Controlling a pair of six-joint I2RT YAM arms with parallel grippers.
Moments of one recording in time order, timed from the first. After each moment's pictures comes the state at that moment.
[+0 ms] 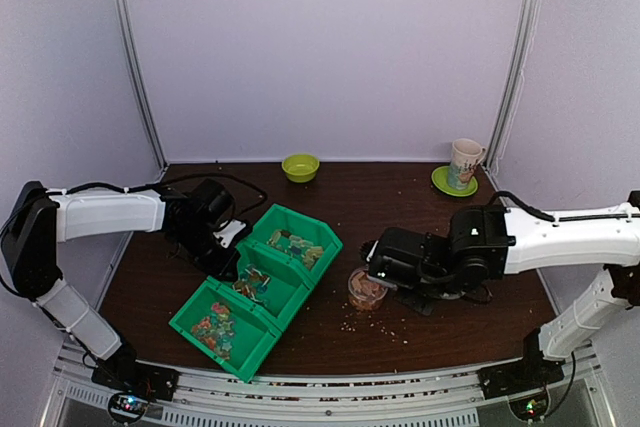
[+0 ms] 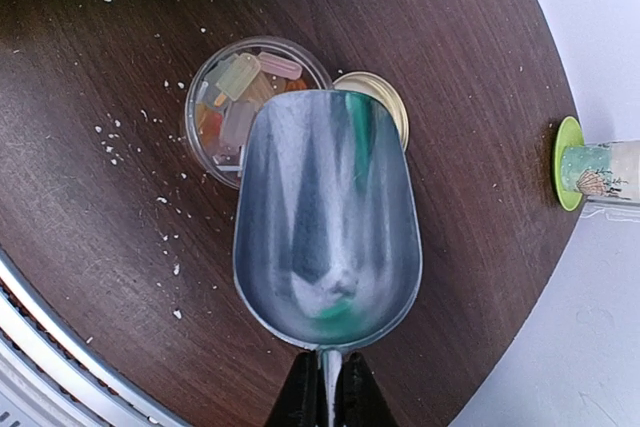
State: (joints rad) left arm -0.60 1.54 0.98 -0.73 0.16 -0.13; right arm 1.29 1.45 1.21 -1.09 0.57 0.21
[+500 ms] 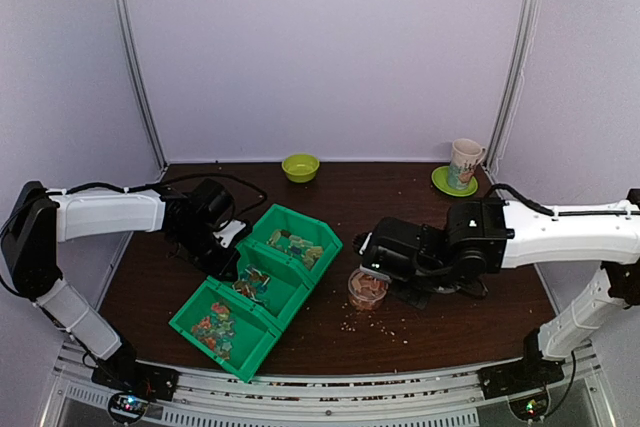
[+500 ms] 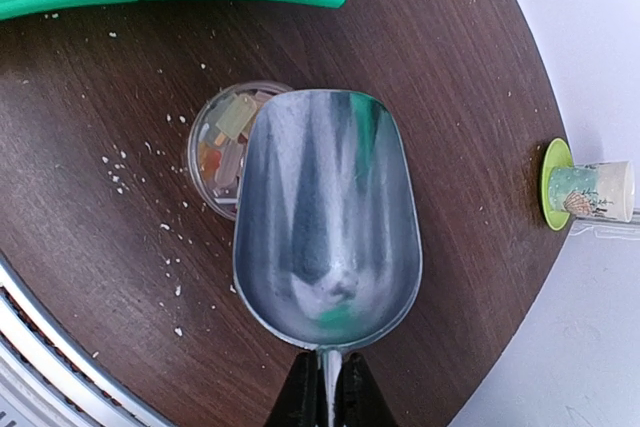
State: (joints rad) left arm -0.60 1.54 0.98 -0.73 0.16 -0.13; right arm 1.29 1.47 1.28 -1.10 0.59 0.17
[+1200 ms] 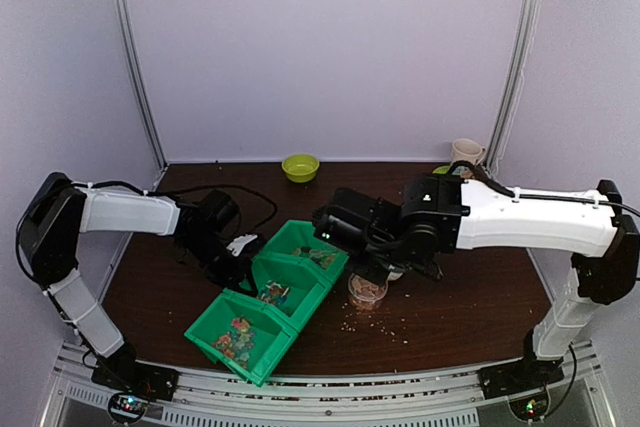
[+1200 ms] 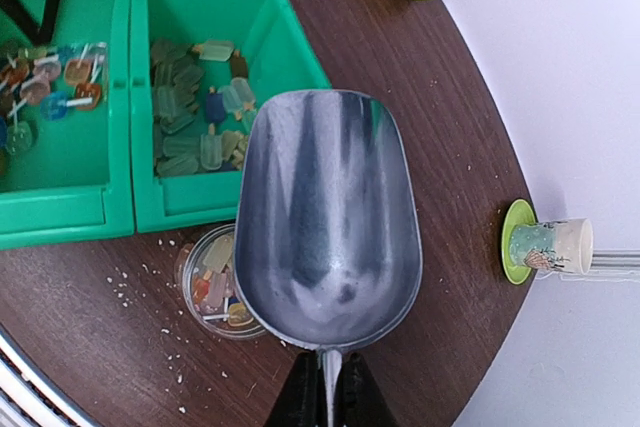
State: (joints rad) left arm -0.58 1.66 0.95 -0.63 0.51 -0.17; right arm 1.27 1.70 1.59 -1.09 0.67 0.09
